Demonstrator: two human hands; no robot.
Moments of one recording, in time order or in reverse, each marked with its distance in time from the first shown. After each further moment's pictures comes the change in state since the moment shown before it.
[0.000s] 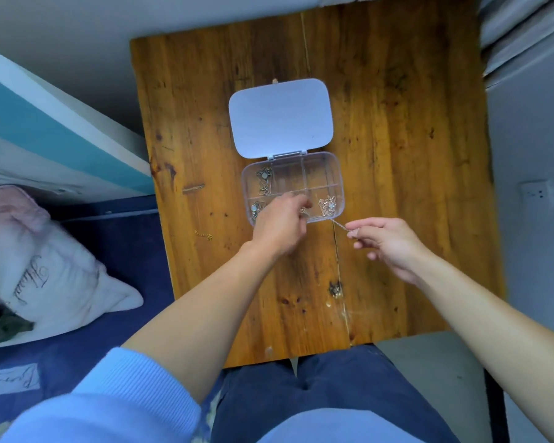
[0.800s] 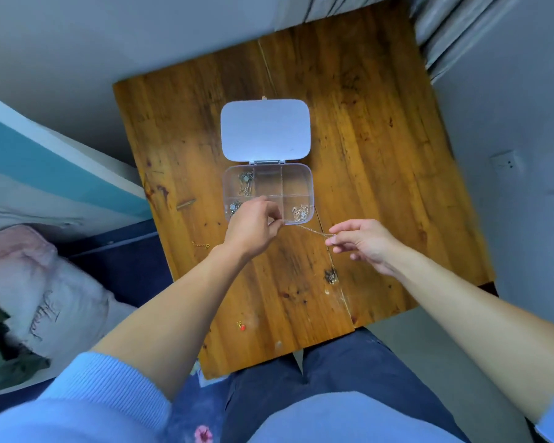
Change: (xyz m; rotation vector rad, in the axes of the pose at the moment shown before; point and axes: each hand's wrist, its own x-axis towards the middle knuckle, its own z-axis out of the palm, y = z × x) left_hand -0.023 -0.009 -0.026 0.087 0.003 0.134; right_hand -0.036 0.016 0.011 0.081 -0.020 0.071
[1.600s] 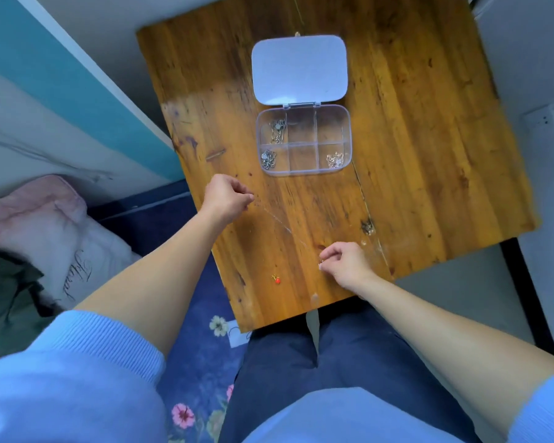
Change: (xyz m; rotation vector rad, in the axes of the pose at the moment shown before) left_hand -0.059 -0.101 -0.019 -0.382 0.009 -0.496; right_hand -0.017 0.124 0.133 -0.396 0.187 -0.040
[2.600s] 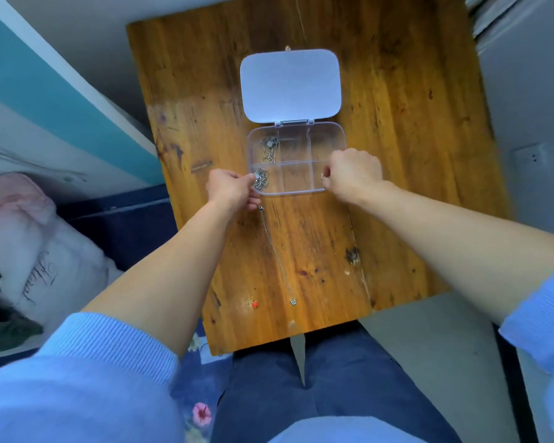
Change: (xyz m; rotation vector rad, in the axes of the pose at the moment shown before) left_hand 0.040 0.046 0.031 -0.470 0.101 -0.241; right_hand 0.093 -0.143 -0.105 -0.955 0.329 -0.431
